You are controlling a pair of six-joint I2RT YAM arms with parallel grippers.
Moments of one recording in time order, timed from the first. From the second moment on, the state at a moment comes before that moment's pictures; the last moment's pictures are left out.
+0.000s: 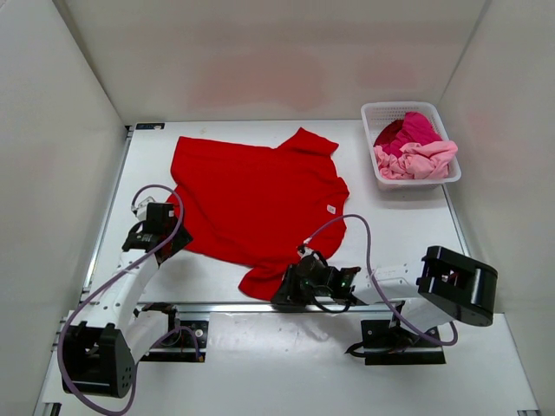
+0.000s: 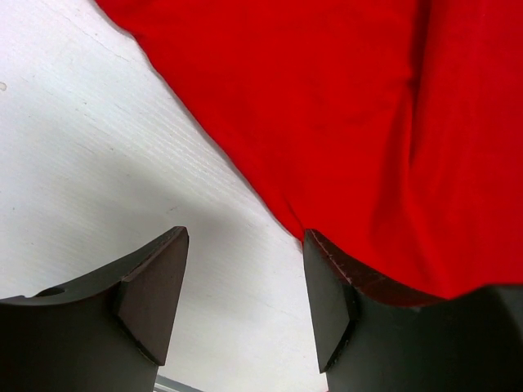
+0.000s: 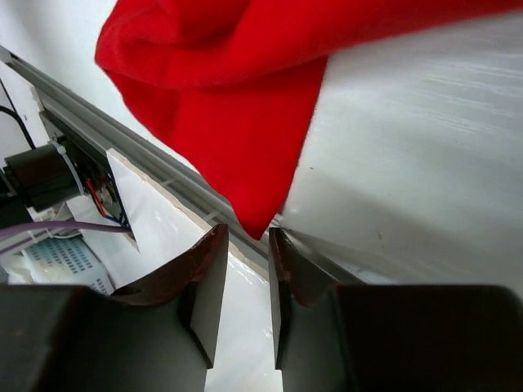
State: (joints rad) left arm -0.08 0.97 0.60 -0.61 -0.25 -0.68; right arm 1.16 1.43 0.42 0.27 -0.07 1.28
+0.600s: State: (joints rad) left arm -0.03 0.99 0.59 -0.56 -0.25 -0.71; right arm 1.06 1.23 0.38 0.19 -0.09 1.24
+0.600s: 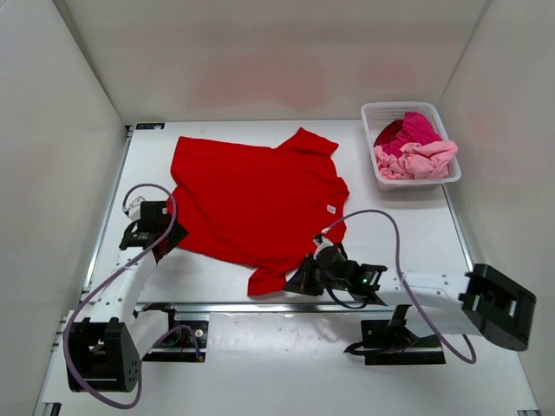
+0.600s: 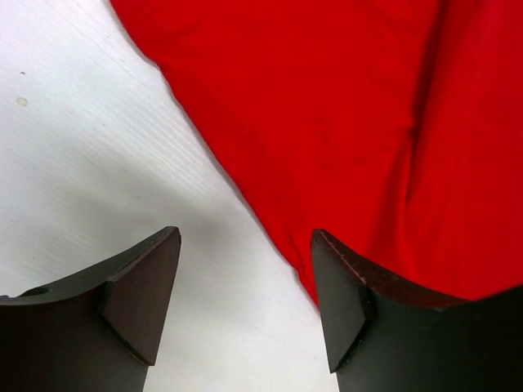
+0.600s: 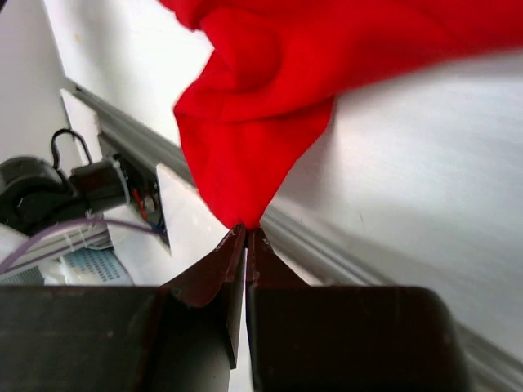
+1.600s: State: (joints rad) left arm 0.27 1.31 0.62 -0.31 -0.26 -0.80; right arm 0.84 0.63 0.25 -0.32 -0.07 1.12
